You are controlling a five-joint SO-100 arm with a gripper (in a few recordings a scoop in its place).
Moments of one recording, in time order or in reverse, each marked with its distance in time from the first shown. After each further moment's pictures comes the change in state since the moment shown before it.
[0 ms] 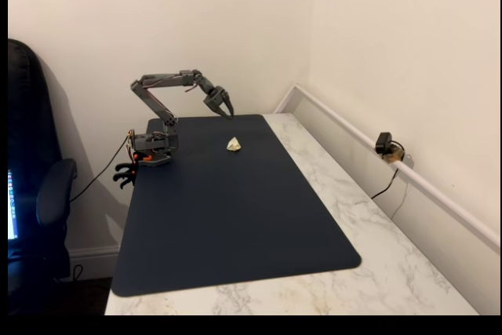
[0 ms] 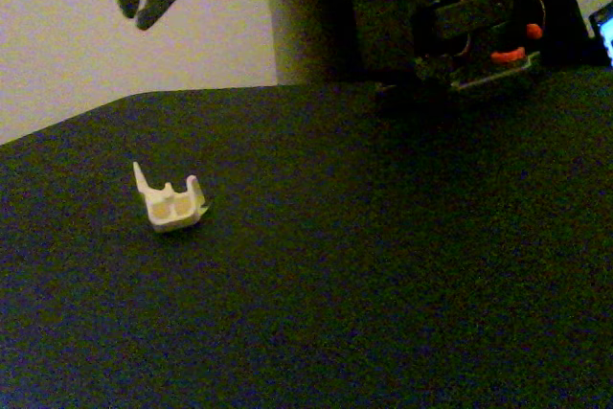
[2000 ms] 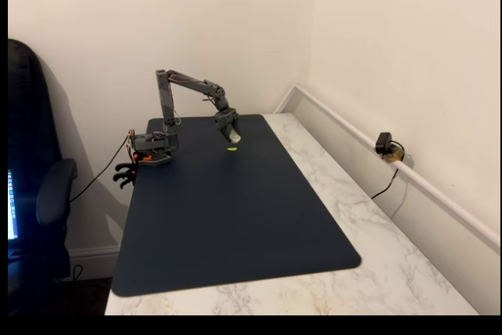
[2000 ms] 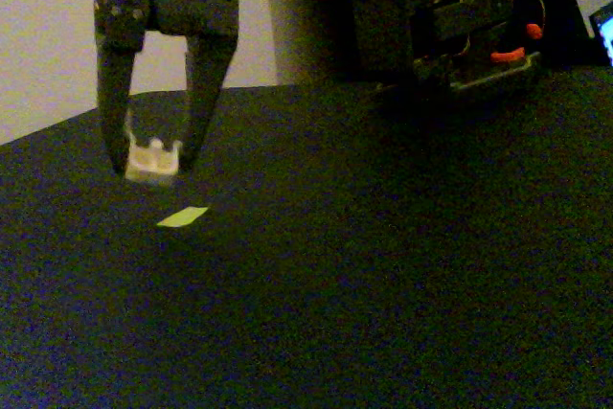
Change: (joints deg) arm -0.3 -42.6 -16.6 1.8 18.9
